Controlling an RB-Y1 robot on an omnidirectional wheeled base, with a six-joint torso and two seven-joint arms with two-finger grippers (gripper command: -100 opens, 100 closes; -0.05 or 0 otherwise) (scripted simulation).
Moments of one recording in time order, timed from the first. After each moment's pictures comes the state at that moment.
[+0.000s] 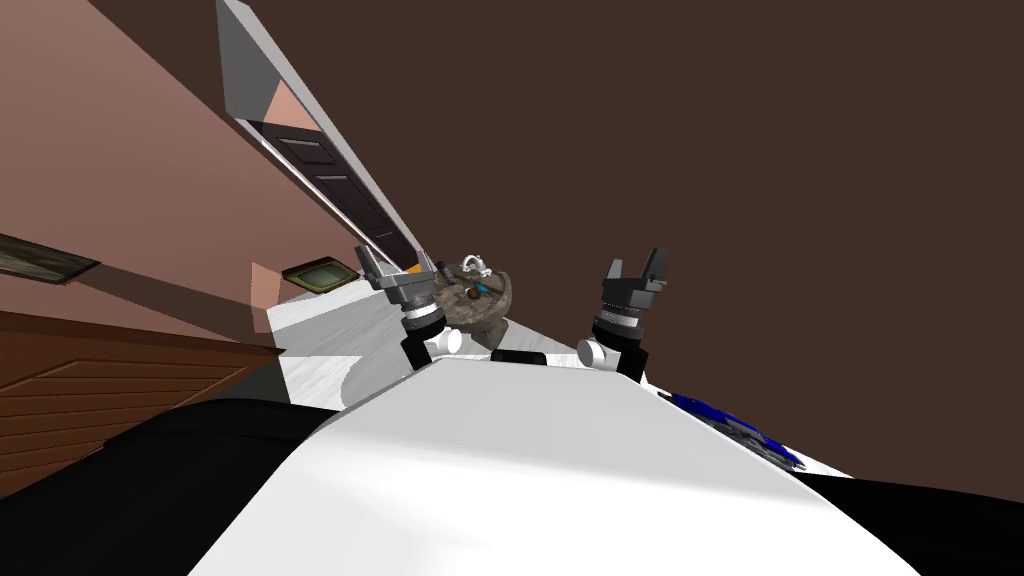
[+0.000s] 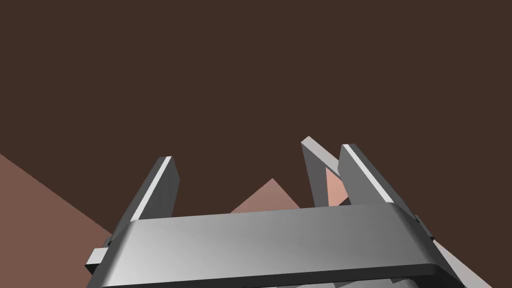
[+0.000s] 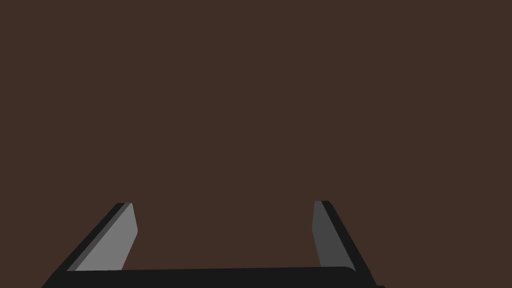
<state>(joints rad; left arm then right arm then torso) 0.46 -0.04 0.03 -2.33 0.12 -0.65 0.17 0.48 0.02 0.06 -2.31 -0.08 -0.54 0.14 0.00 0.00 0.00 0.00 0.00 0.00</state>
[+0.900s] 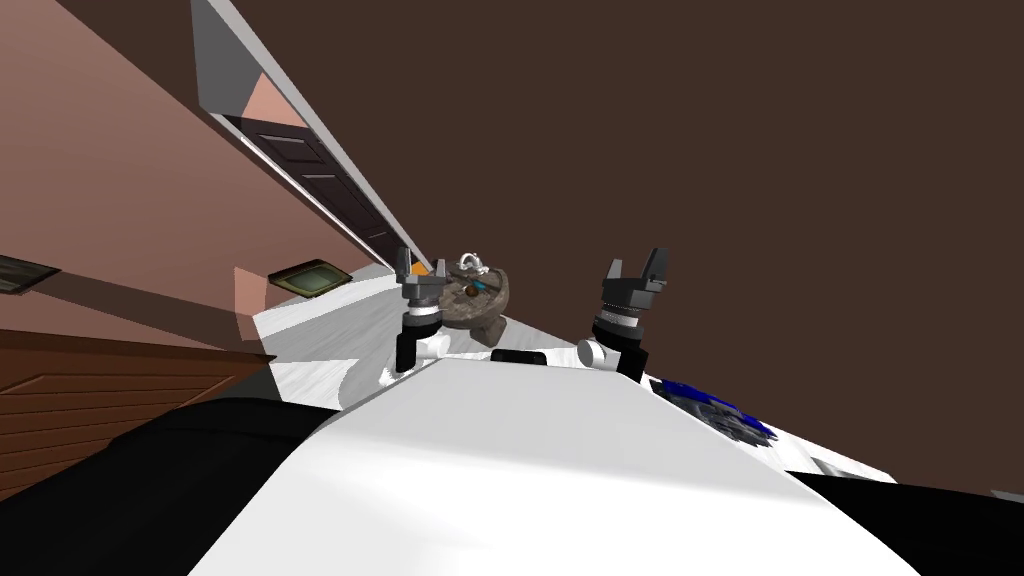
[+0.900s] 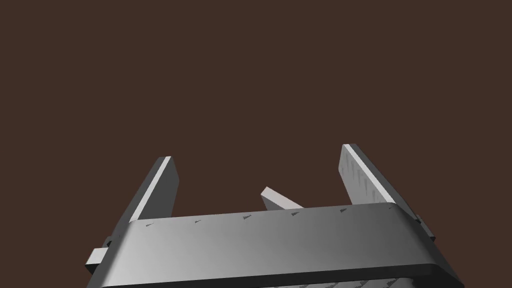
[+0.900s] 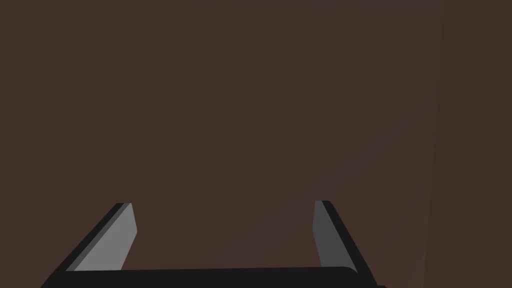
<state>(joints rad) 0.48 0.21 0.04 -2.31 0.11 -0.51 0.20 0.48 0.02 0.06 -2.31 -0.08 -0.54 0.14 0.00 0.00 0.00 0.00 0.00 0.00</state>
